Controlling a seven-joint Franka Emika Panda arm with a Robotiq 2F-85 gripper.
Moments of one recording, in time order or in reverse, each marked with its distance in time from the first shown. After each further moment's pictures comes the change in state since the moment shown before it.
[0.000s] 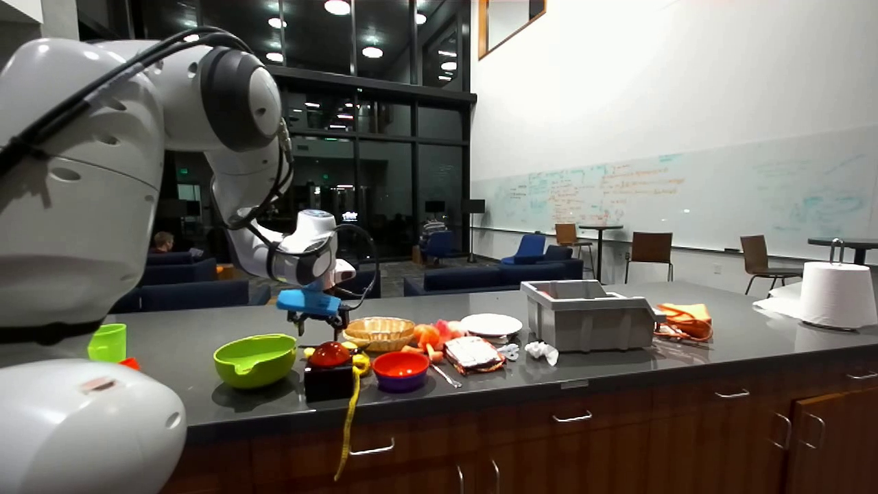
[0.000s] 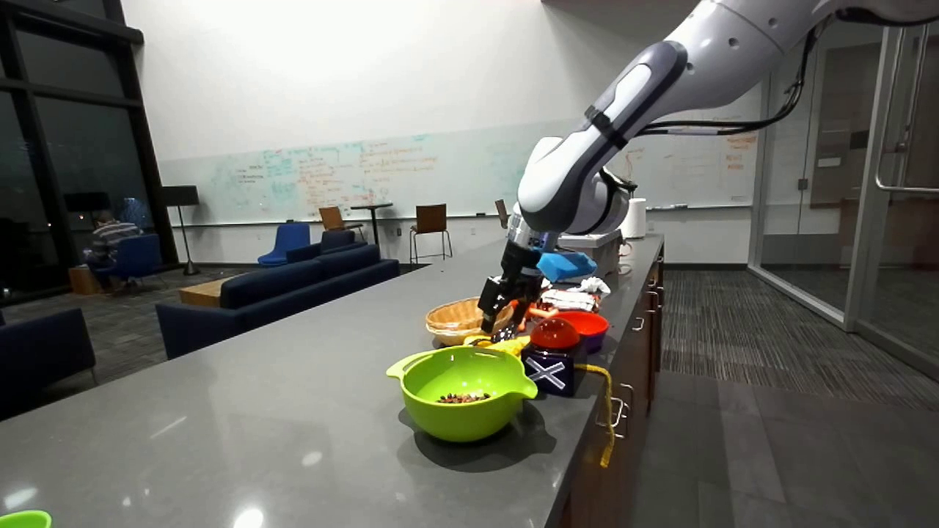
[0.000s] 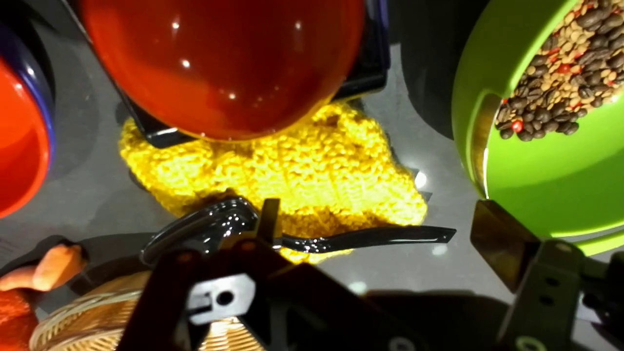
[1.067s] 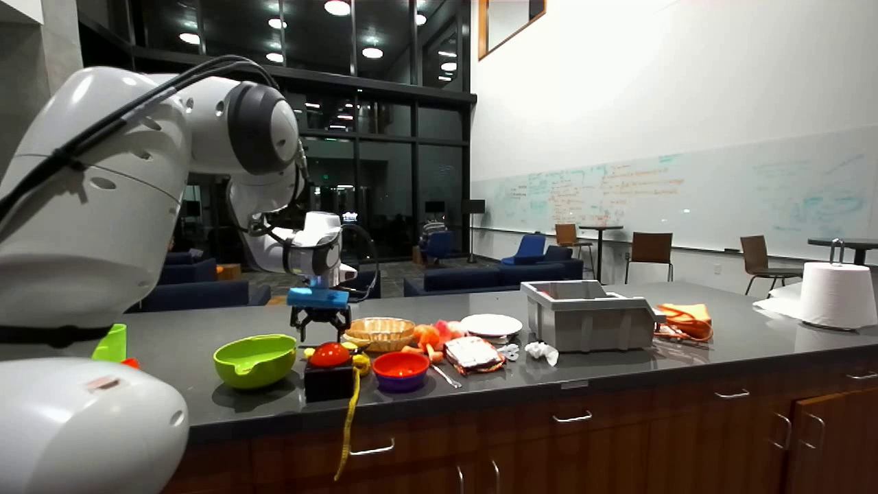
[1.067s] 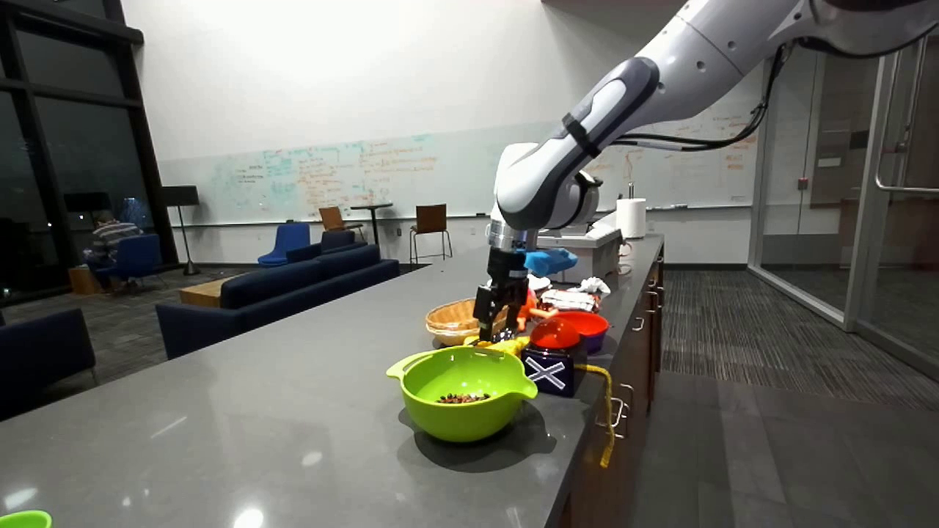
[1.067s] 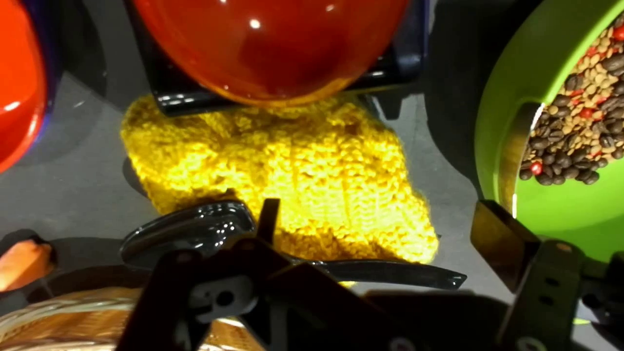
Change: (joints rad) arm 0.022 0.116 -0.020 0.202 -0.144 -0.249 0.000
